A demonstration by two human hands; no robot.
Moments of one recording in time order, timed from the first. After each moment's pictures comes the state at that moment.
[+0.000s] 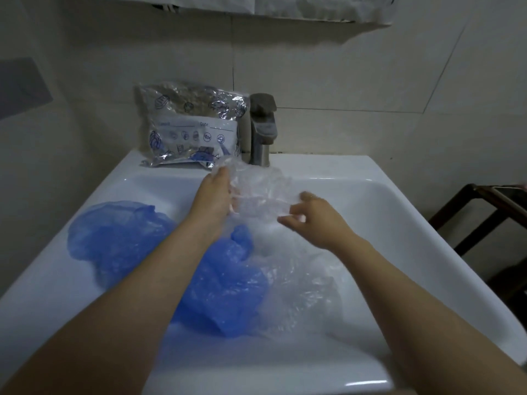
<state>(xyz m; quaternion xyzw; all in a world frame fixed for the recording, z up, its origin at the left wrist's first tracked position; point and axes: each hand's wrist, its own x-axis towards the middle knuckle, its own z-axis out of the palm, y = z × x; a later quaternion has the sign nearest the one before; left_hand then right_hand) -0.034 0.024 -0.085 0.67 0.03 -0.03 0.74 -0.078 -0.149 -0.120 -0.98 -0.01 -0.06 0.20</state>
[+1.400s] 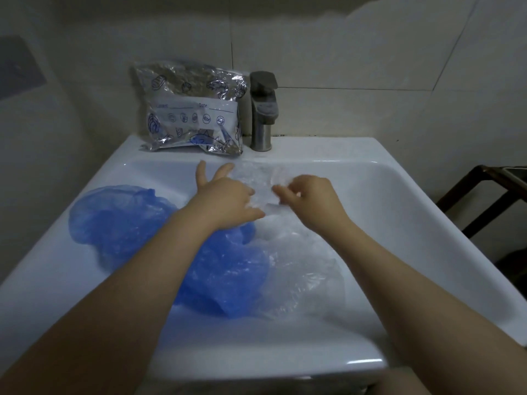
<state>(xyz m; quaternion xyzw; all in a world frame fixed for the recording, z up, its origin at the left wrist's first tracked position) -0.041 0.038 -0.095 0.96 -0.26 -0.03 -0.03 -0.092 -0.119 -0.106 -0.95 0.04 -0.13 0.29</state>
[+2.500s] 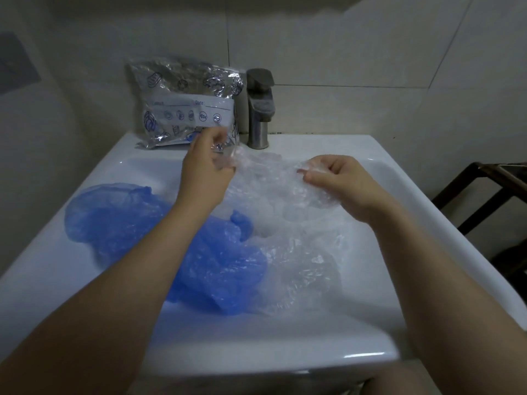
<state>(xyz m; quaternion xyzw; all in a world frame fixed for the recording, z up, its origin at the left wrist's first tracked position) -0.026 0.043 -0.097 0.81 -0.19 0.20 0.51 -0.100 -0.171 -0.086 -0.78 -0.05 -0.06 0.62</state>
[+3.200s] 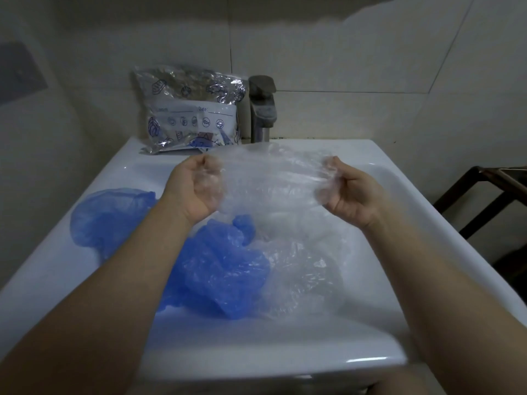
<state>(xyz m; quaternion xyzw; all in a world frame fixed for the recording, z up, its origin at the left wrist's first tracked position) -0.018 0.065 -0.090 0.40 0.03 -0.24 0.88 -0.087 -0.174 -0.094 -0.36 0.05 0.04 0.93</state>
